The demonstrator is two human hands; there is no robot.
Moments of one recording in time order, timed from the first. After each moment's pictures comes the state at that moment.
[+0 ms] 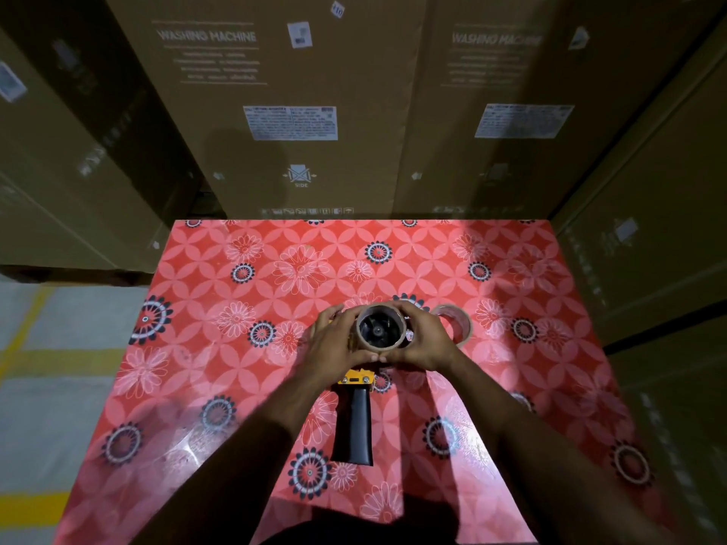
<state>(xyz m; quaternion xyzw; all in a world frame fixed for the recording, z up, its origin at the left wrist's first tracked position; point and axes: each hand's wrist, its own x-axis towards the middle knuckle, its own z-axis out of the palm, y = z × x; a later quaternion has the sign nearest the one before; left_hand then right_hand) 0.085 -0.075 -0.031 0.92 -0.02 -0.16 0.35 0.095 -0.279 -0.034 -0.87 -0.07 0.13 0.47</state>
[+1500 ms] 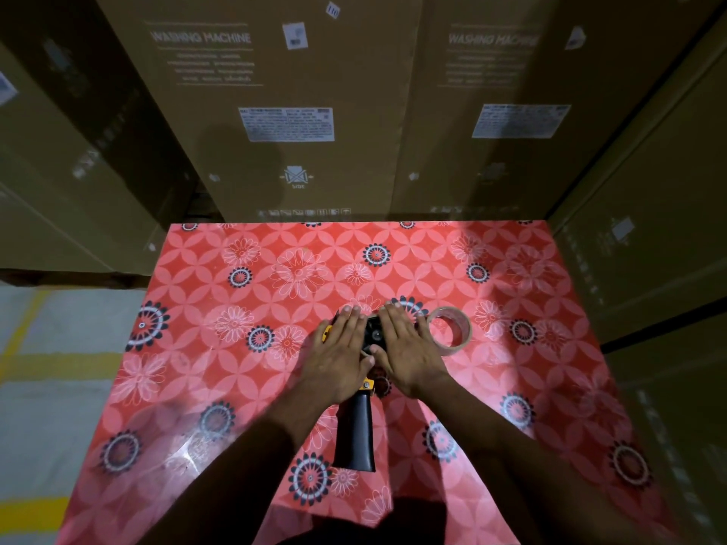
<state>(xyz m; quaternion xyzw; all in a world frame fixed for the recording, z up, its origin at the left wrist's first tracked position) 0.079 -0.080 -0.037 0.96 -0.19 -0.18 0.03 0.078 -0.255 -0.060 -0.98 -0.13 0.13 0.09</state>
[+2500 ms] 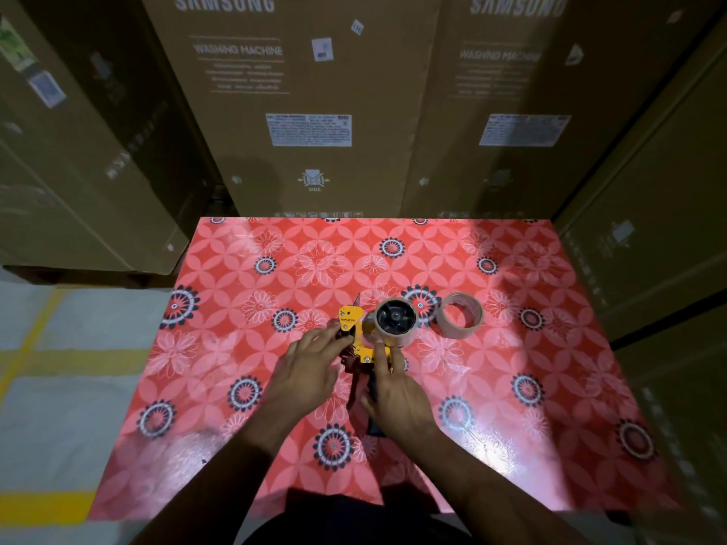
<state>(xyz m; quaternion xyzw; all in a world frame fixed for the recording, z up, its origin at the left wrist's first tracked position) 0.016 0.010 -0.047 0.96 -0.16 -0.10 0.19 -0.031 -0.175 -0.040 -0.98 -0.04 0.14 0.14</state>
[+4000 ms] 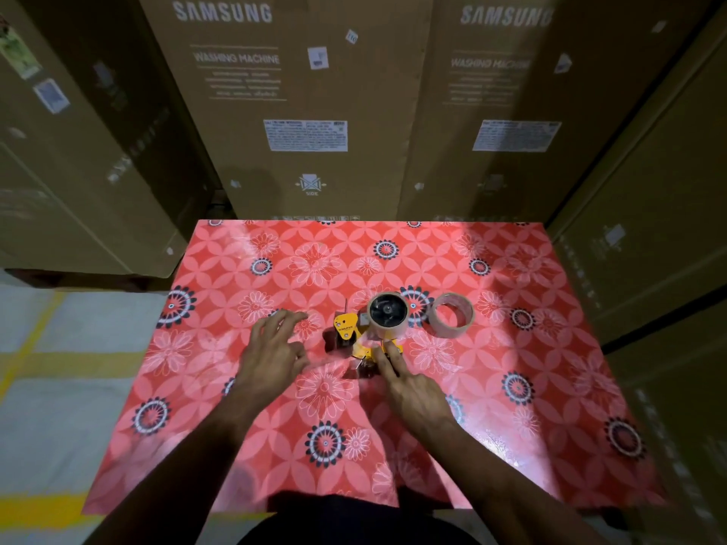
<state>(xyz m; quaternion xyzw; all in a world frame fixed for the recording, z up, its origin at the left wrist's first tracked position) 0.029 0.048 -0.040 0.98 -0.17 0.03 0.01 -0.031 -0.220 -0.044 -0.99 -0.14 0.10 0.01</state>
